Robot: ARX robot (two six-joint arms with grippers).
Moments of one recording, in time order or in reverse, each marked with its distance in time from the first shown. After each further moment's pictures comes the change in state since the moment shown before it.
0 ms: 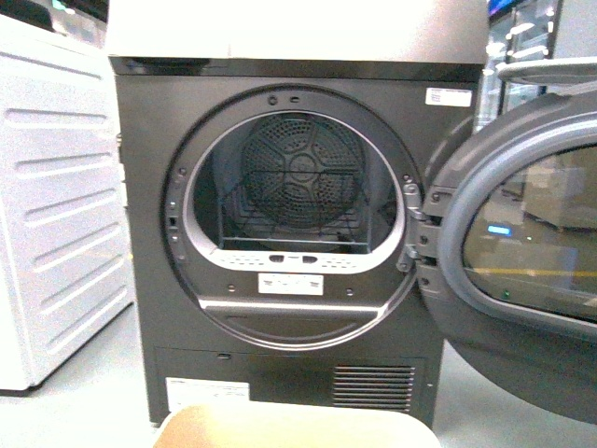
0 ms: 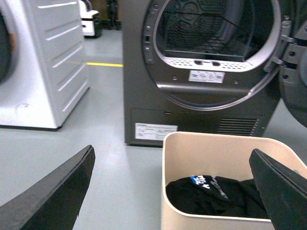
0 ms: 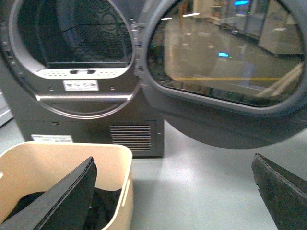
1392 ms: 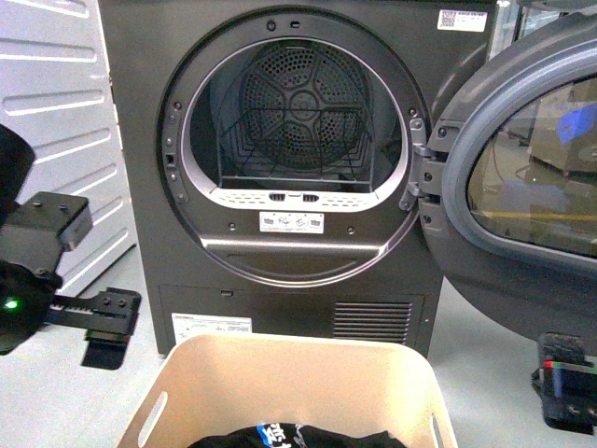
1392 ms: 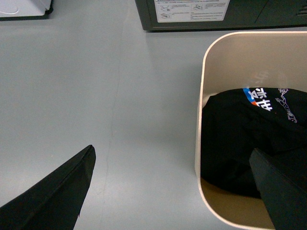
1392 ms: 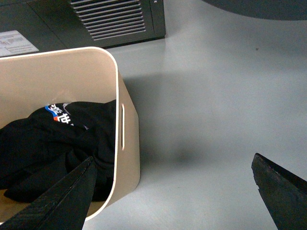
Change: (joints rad) left arm -0.099 1.758 0.889 0.123 -0.206 0.056; right arm 0.068 1.596 0.603 0.292 0.068 0.202
